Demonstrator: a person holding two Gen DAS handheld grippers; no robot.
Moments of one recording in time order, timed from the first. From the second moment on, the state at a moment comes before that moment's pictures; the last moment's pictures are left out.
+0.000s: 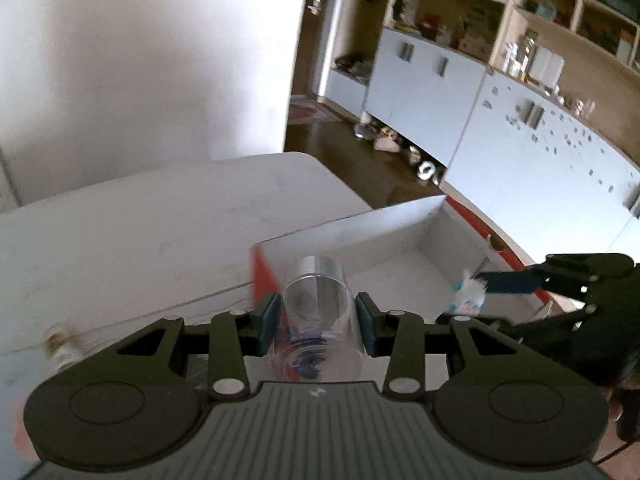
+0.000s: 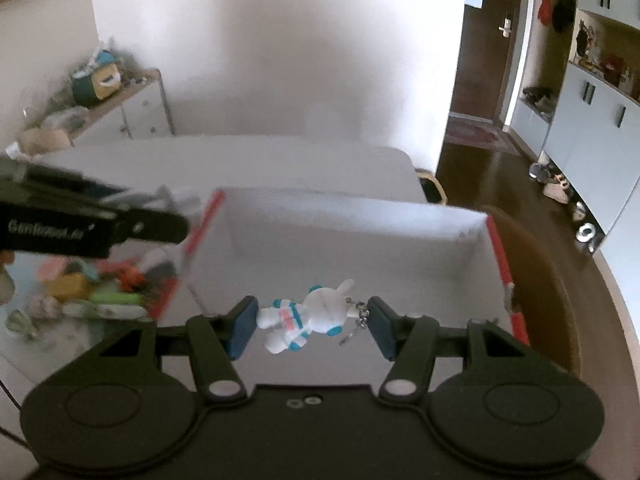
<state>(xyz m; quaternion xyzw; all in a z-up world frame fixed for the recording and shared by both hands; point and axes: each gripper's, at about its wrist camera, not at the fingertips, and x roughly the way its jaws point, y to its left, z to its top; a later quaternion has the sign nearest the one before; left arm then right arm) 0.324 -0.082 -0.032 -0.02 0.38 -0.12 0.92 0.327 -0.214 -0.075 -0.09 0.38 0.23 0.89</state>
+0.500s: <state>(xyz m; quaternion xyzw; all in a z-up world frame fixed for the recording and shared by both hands) 0.411 -0.189 -0.104 0.05 0.45 -0.14 0.88 0.361 -0.239 -0.135 -0.12 0.46 0.21 0.86</state>
